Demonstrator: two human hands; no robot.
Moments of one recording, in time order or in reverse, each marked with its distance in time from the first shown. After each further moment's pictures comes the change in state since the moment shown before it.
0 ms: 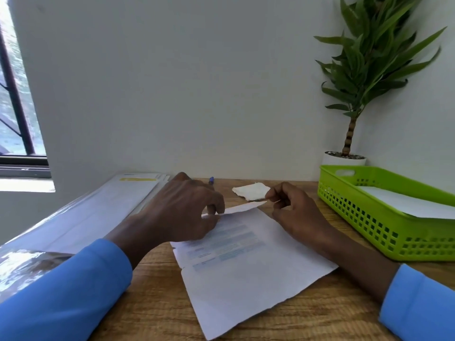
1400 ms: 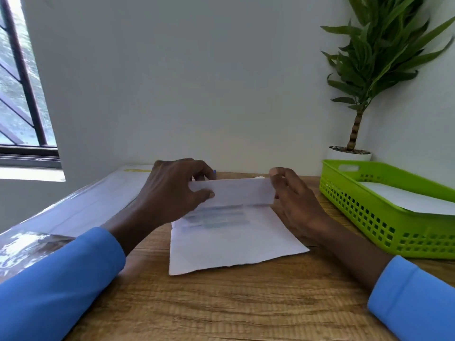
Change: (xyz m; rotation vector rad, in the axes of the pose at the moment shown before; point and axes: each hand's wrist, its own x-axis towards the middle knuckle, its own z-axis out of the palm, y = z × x) left_hand -0.003 0.006 -0.006 -0.238 0.202 -0.370; right_hand 0.006 -0.005 -0.002 0.153 0.015 0.083
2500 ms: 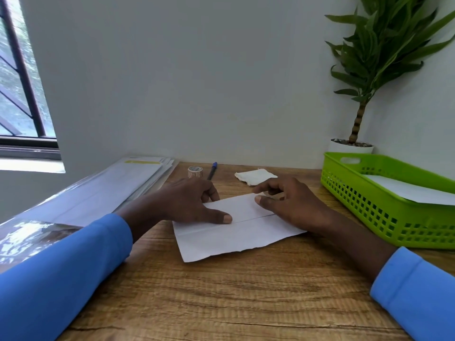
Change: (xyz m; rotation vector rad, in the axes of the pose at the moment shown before) left_hand 0.000 0.002 0.016 -0.081 -0.650 -0.218; right_hand -0.003 0.001 -0.004 -0.375 -0.256 -0.133
